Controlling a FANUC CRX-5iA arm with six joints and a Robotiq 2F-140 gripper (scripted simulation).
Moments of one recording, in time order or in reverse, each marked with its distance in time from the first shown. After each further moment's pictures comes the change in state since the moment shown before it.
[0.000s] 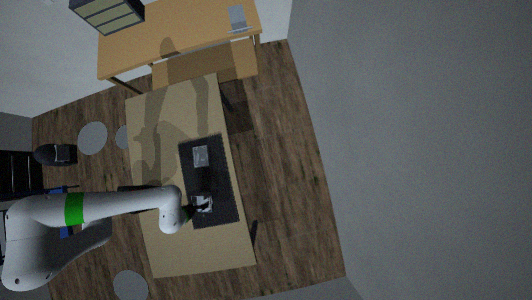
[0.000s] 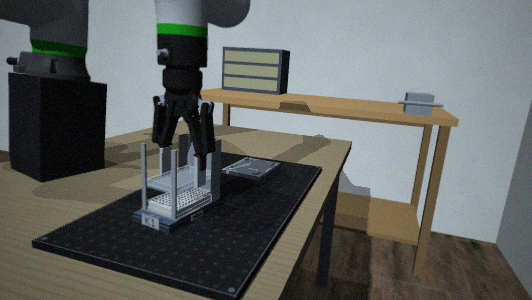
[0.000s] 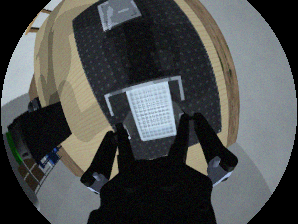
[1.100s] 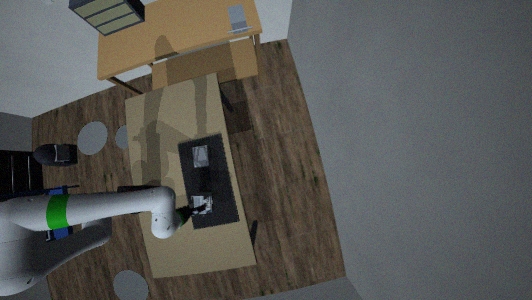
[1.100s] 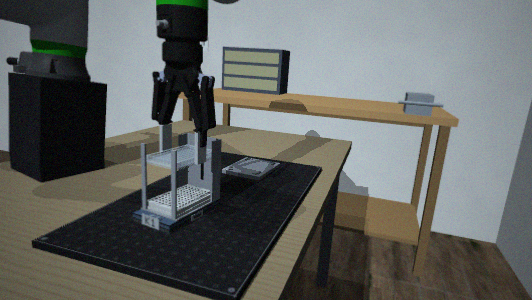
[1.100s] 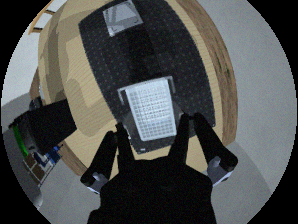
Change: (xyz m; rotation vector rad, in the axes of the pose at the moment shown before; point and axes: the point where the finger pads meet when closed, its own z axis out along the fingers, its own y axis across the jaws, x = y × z) arm 0.000 0.000 -0.048 0.000 0.000 0.000
